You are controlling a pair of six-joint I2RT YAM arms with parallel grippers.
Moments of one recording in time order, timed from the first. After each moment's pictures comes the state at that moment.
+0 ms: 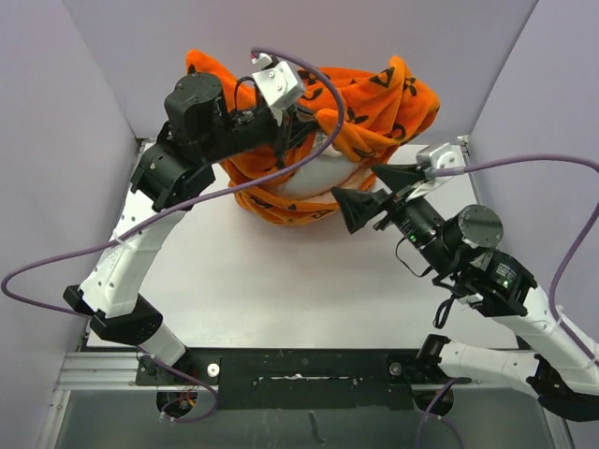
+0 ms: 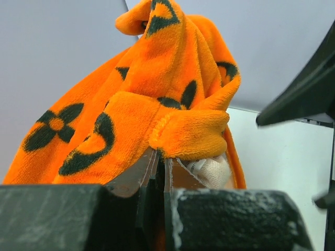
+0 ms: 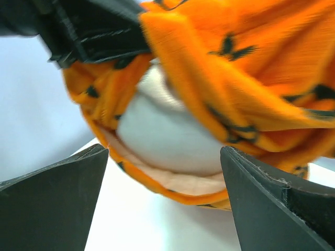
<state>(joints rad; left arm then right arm) -0.71 1.59 2.23 -0.61 0.38 0.18 0.93 0.91 1.34 -0.26 0.31 0.08</state>
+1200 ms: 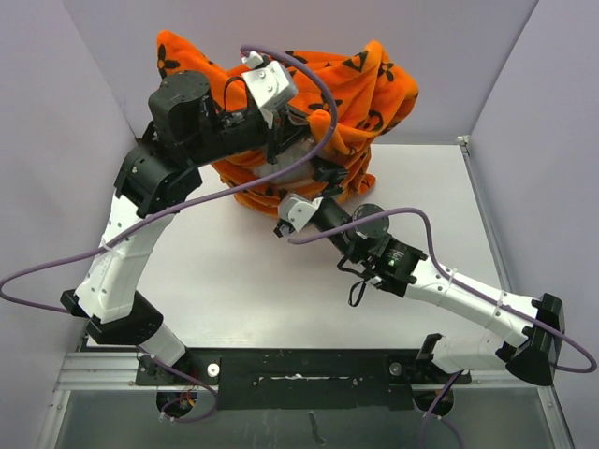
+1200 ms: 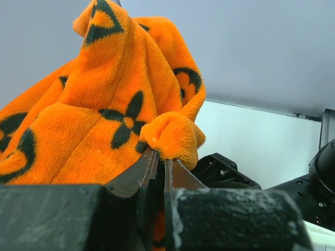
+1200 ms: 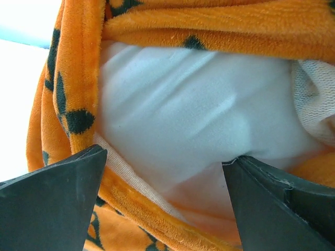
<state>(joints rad) -0.73 1.60 2.33 -0.74 0.39 0.19 1.02 1.22 1.10 0.30 0.25 -0.89</state>
